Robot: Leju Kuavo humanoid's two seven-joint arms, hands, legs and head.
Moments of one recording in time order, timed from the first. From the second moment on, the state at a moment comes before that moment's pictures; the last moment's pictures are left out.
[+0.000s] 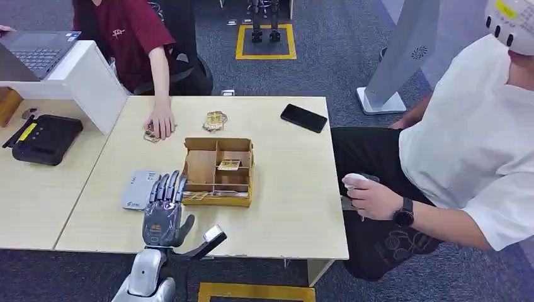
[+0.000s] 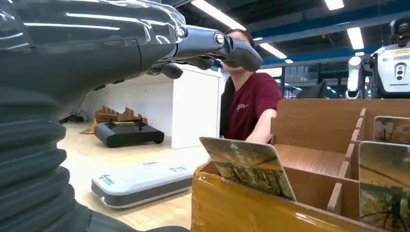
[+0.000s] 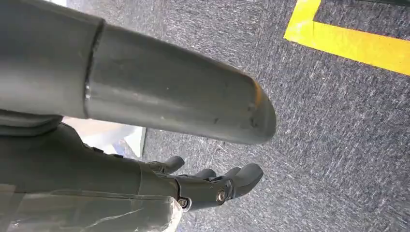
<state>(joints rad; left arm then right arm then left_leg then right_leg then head) -0.13 -0.08 -0.19 -1.11 -1.57 0.68 0.05 -0.09 0.14 -1.03 -0.22 1.57 -0.21 -0.07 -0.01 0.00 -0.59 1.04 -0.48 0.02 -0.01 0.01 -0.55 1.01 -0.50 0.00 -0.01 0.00</state>
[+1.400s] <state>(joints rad) -0.15 -0.13 -0.16 -1.03 -1.55 0.68 -0.08 -0.09 0.14 -1.01 -0.22 1.56 -0.21 -0.07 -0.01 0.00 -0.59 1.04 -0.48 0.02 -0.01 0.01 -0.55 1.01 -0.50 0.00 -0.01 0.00</state>
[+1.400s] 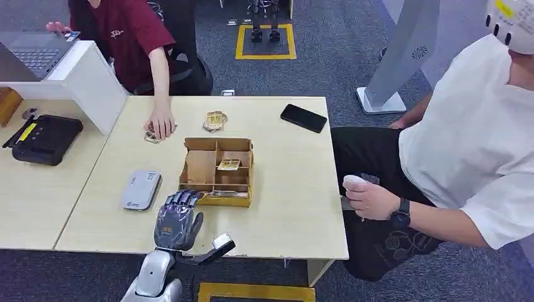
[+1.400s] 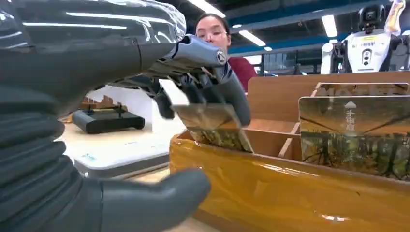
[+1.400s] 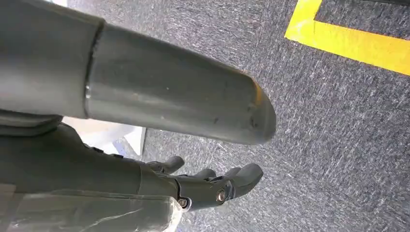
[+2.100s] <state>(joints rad) -0.16 -0.19 -0.01 -1.02 -1.53 0.68 -0.23 -0.09 0.14 -1.01 -0.22 1.57 -0.21 -0.09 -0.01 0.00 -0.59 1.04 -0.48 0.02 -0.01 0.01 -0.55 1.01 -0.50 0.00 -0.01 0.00</state>
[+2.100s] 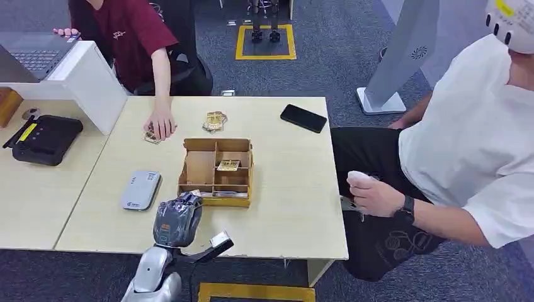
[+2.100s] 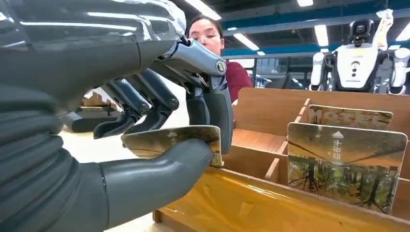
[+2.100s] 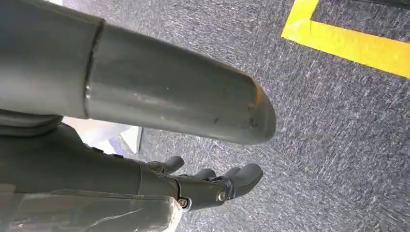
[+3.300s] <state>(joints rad) -0.25 -0.27 0.07 -1.24 -1.40 0.67 -0.24 -0.09 0.15 -0.96 -0.22 1.57 -0.20 -0.07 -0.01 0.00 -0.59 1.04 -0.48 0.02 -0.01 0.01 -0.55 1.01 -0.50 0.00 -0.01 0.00</state>
